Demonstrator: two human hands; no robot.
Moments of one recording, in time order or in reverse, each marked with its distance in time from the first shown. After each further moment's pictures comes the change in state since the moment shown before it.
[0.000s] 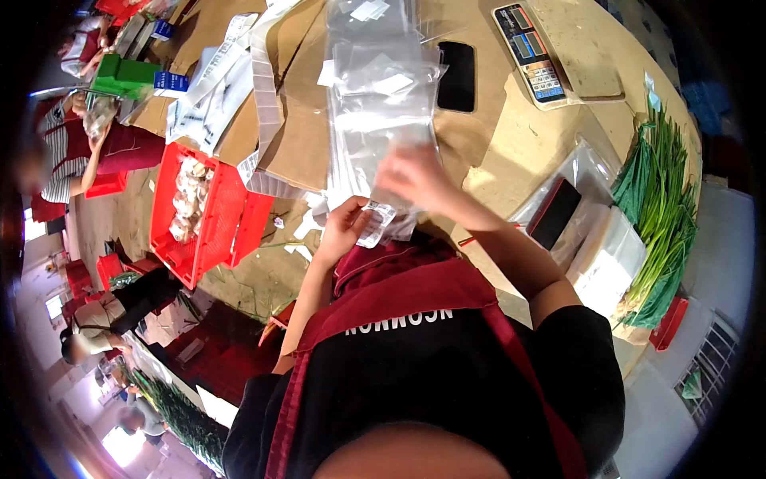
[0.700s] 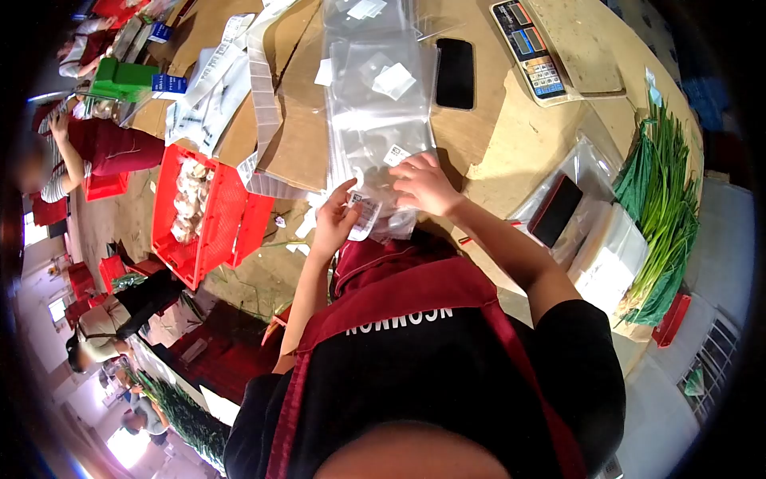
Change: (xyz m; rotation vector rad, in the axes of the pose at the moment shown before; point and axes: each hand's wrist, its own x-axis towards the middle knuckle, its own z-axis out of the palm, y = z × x) left_hand 0.006 0.007 -0.010 0.090 0.136 0.025; right_hand -0.036 0.039 0.022 -0.361 -0.092 -0.168
